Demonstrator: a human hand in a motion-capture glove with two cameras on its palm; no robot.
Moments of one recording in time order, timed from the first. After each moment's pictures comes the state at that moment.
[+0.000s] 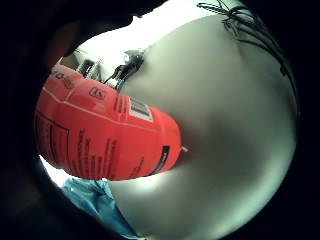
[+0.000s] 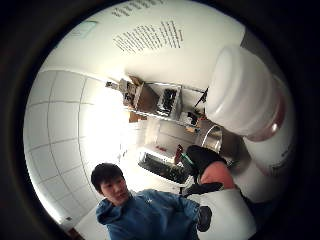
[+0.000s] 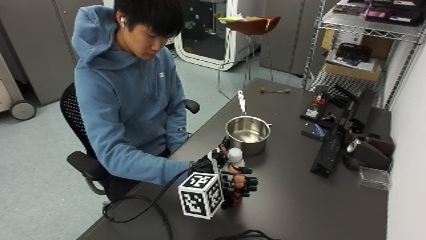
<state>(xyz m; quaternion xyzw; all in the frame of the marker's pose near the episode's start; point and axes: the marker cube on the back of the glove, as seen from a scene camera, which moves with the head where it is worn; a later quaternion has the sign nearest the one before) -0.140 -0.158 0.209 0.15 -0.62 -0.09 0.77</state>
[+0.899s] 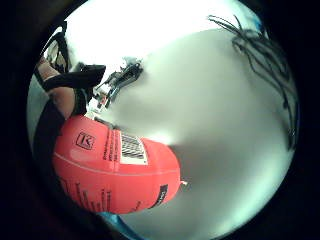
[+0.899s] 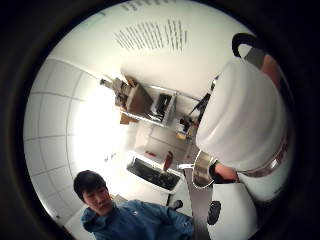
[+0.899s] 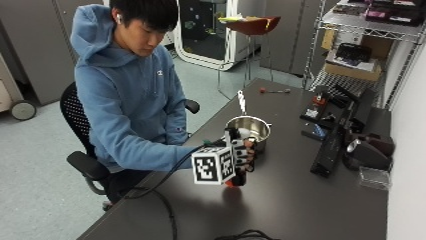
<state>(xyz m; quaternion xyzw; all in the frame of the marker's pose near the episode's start) -0.193 -0.176 0.171 0.18 -0.54 -0.08 0.82</state>
